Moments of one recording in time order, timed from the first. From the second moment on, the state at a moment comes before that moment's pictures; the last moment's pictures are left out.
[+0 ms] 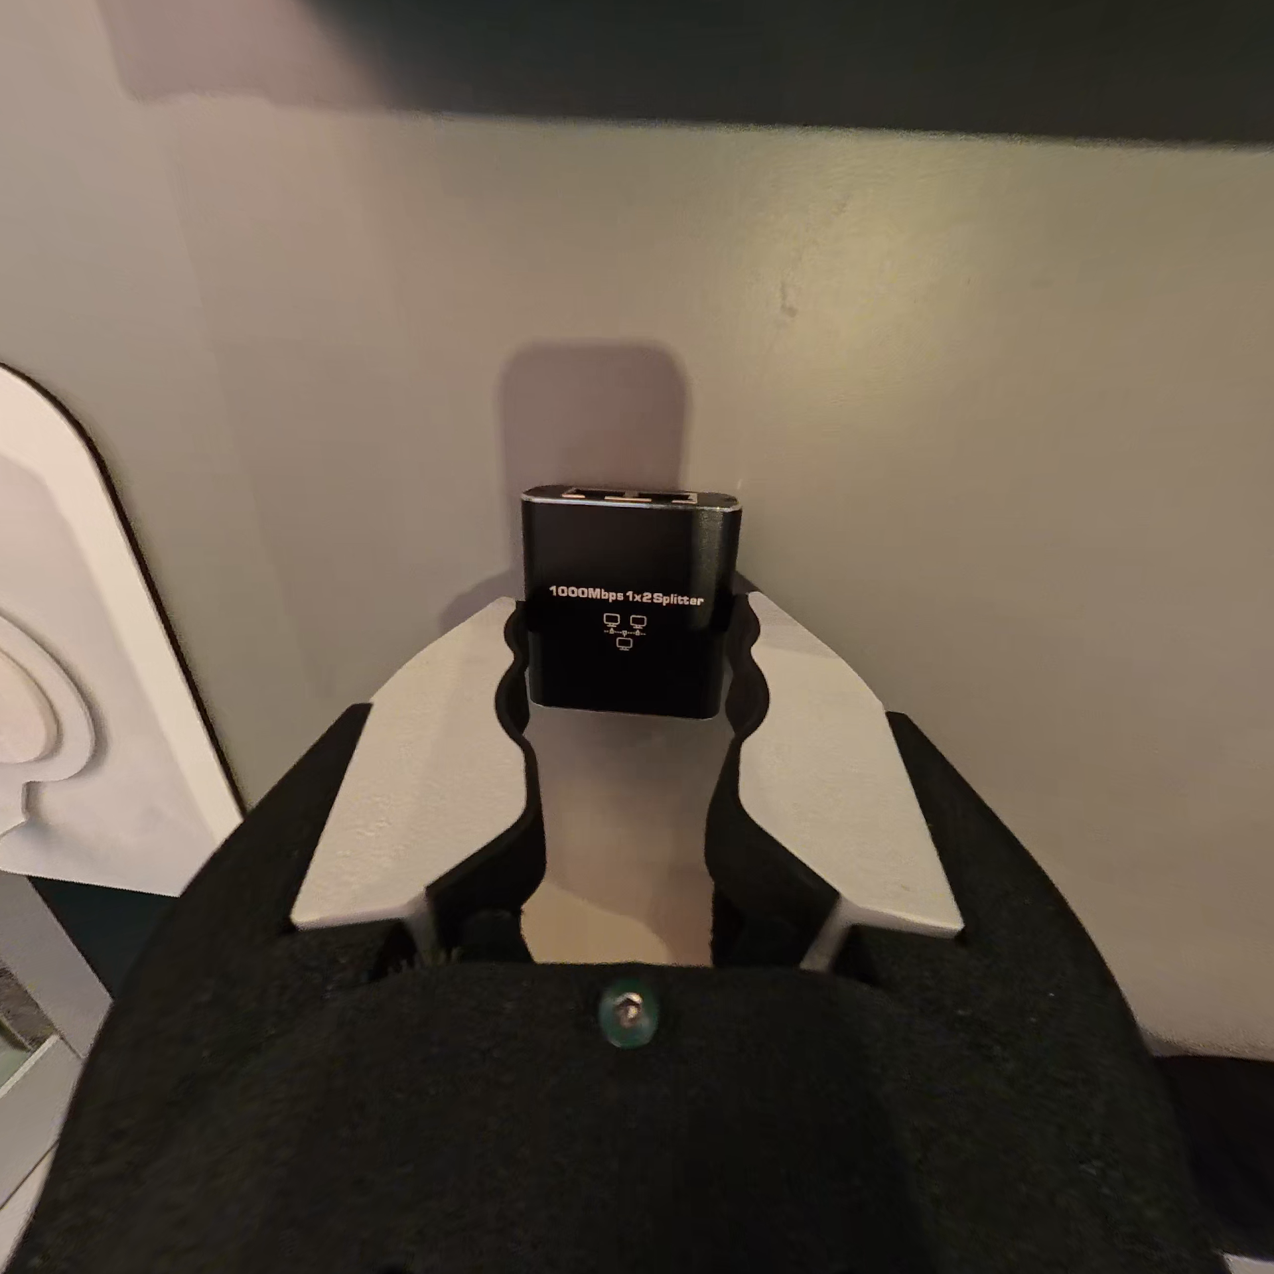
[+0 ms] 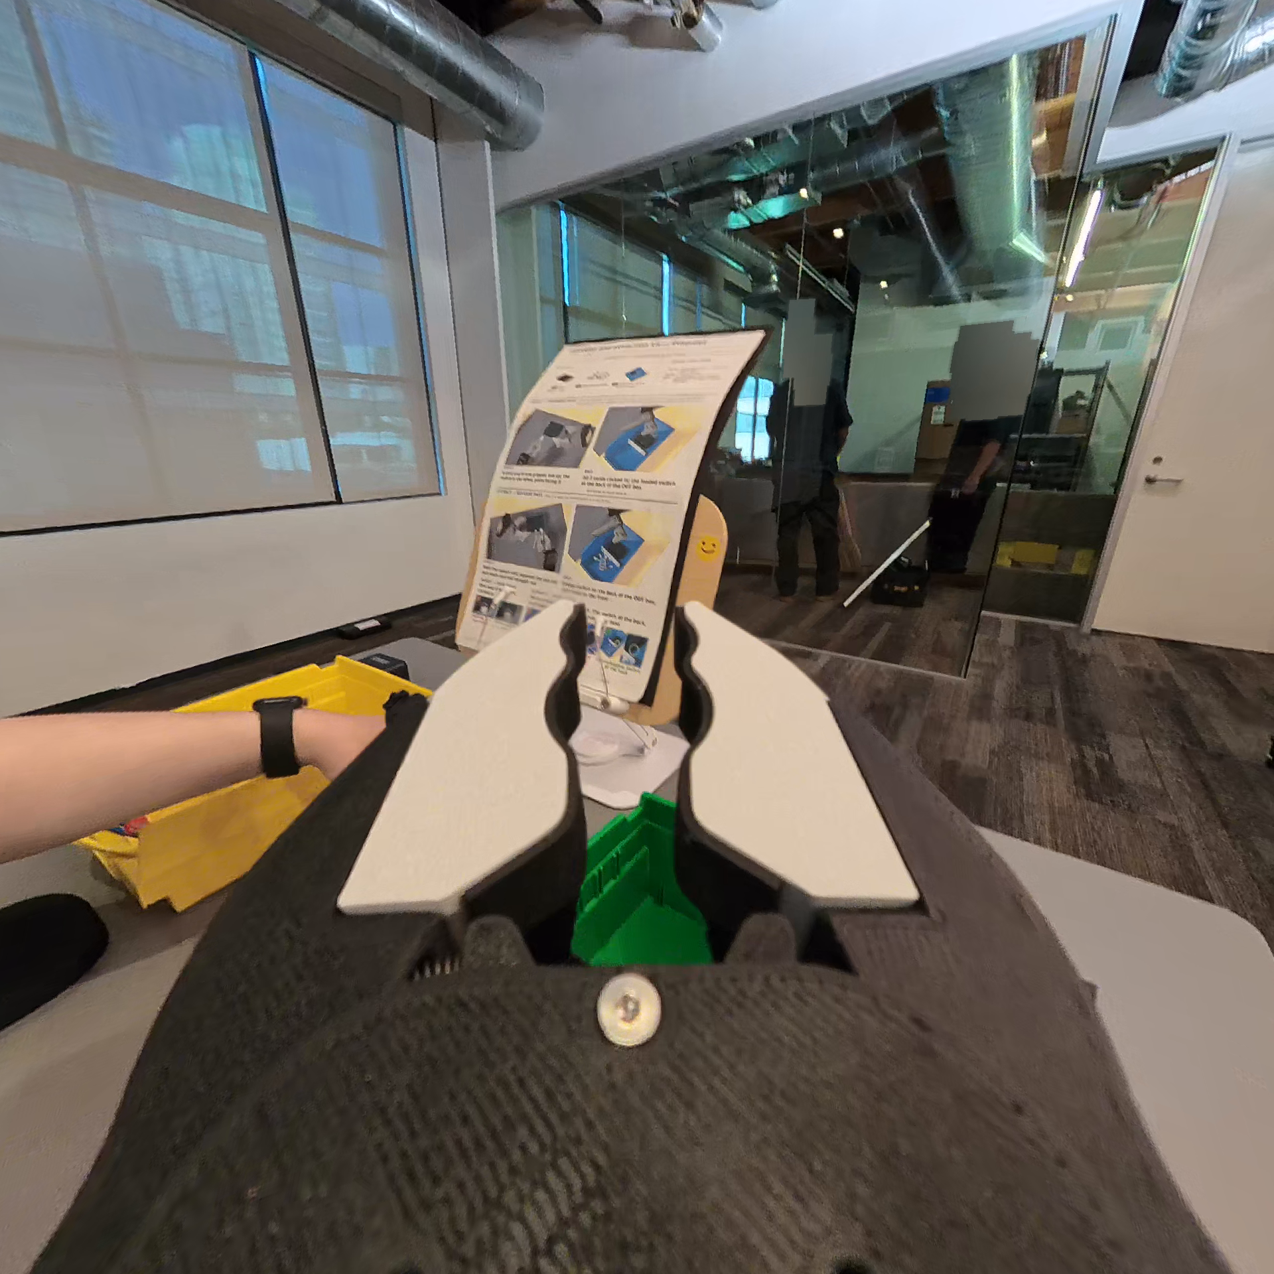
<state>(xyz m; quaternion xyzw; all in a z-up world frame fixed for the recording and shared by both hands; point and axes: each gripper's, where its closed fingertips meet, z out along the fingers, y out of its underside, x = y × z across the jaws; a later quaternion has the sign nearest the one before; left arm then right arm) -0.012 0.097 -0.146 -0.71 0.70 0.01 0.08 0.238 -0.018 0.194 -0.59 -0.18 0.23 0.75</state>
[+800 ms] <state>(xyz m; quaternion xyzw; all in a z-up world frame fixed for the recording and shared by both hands) -0.156 0.088 -0.025 -0.78 0.59 0.08 0.19 0.318 0.040 -0.088 -0.94 0.04 0.21 0.25</state>
